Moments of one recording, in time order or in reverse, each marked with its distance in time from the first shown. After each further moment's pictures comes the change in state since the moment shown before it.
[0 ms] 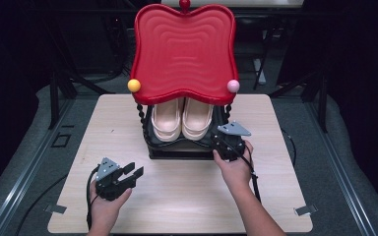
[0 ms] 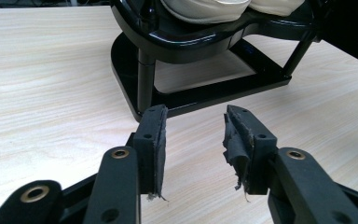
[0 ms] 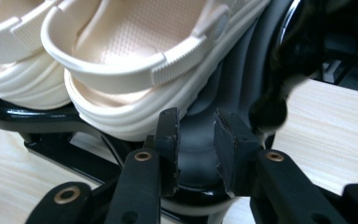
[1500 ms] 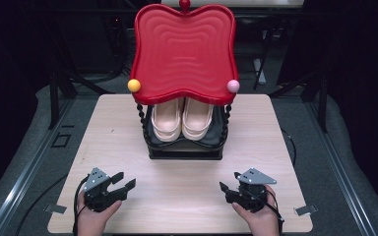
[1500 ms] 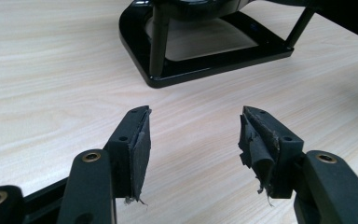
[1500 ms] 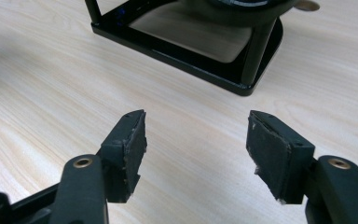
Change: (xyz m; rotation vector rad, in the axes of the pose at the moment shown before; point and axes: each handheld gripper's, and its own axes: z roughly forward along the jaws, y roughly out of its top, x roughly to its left) left arm 0.016 -0.026 -0.023 0.045 -0.015 0.003; right arm -0.013 -0.101 -0.080 0.140 0.195 -0.047
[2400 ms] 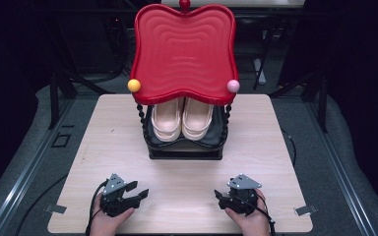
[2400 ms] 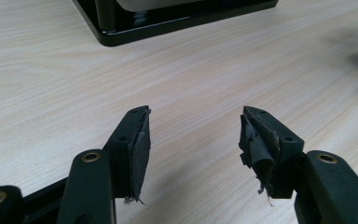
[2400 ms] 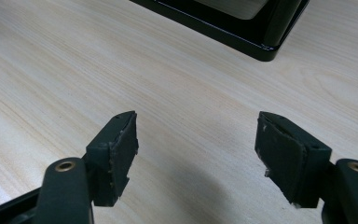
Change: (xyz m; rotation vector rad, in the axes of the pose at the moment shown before) left arm -0.017 -0.023 0.032 0.116 -0.077 0.056; right arm 0.008 -0.027 0.034 0.064 -0.019 -0.057
